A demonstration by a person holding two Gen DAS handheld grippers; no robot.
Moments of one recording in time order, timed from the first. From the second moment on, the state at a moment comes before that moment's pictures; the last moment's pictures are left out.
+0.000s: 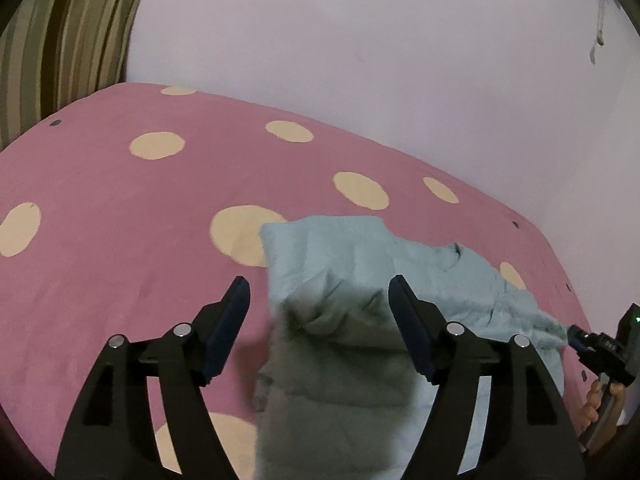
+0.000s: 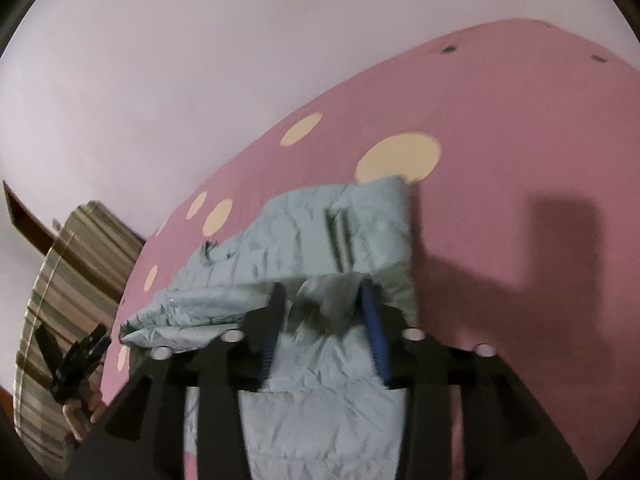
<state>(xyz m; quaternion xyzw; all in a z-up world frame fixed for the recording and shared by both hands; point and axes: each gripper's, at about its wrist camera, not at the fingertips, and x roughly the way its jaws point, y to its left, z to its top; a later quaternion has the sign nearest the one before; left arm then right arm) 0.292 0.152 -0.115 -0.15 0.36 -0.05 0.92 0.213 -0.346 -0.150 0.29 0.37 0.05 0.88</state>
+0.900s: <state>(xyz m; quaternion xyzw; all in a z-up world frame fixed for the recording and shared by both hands) 0.334 0.135 -0.172 -0.08 0.45 -0.12 0.88 0.269 -0.310 -0.175 0.11 0.42 0.07 0.90</state>
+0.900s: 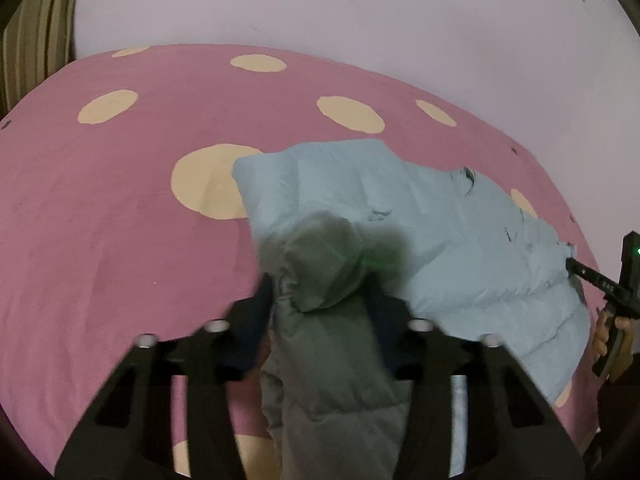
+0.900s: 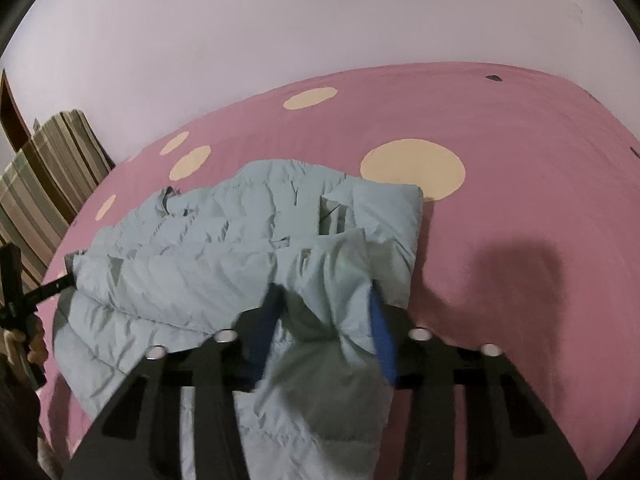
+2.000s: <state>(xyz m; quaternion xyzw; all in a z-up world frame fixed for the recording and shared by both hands) 0.451 0.090 -0.121 0.02 0.39 0.00 0.92 0.382 -0.310 -0.121 0.13 0.36 0.03 0.92</state>
